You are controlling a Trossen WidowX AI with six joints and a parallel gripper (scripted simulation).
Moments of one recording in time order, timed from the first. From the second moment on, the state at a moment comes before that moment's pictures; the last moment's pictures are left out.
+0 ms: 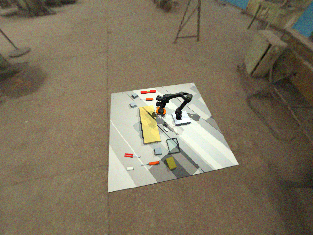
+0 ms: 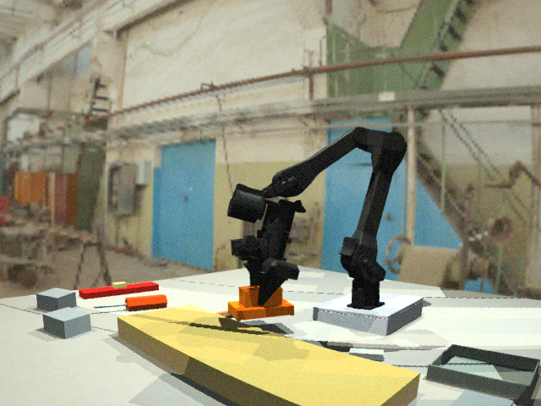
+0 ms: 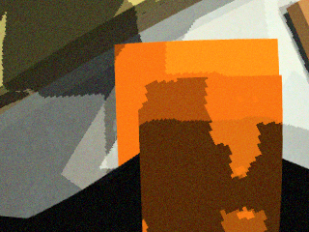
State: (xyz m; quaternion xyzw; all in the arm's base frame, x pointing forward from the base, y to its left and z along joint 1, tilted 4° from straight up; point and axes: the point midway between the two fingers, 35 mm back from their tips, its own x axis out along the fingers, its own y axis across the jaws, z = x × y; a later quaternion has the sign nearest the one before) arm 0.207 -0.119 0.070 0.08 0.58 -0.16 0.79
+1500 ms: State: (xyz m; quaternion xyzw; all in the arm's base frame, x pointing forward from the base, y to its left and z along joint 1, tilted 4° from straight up) arm 0.298 -0.143 0.170 0.00 0.59 -0.07 0.81
